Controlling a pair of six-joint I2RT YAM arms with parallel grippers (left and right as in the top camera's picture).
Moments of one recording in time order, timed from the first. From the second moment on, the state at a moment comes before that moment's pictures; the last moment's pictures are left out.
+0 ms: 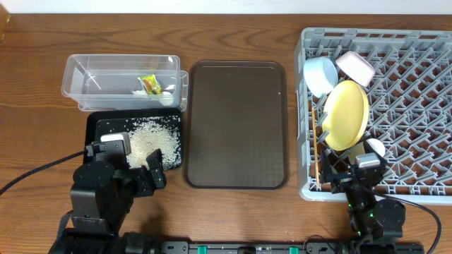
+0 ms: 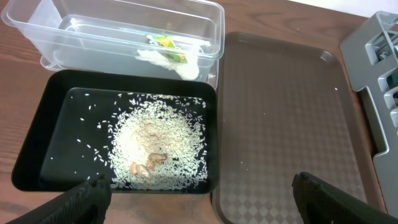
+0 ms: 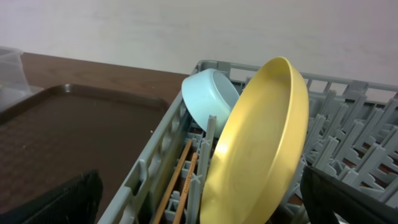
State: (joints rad) left arm -0.10 0.54 0.86 -0.97 0.00 -0.25; right arm 0.02 0.01 0.04 -0.14 -0.16 -0.06
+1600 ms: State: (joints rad) left arm -0.07 0.13 0.28 -0.43 0.00 -0.23; right arm 0.02 0.01 0.04 -0.13 -0.16 -0.06
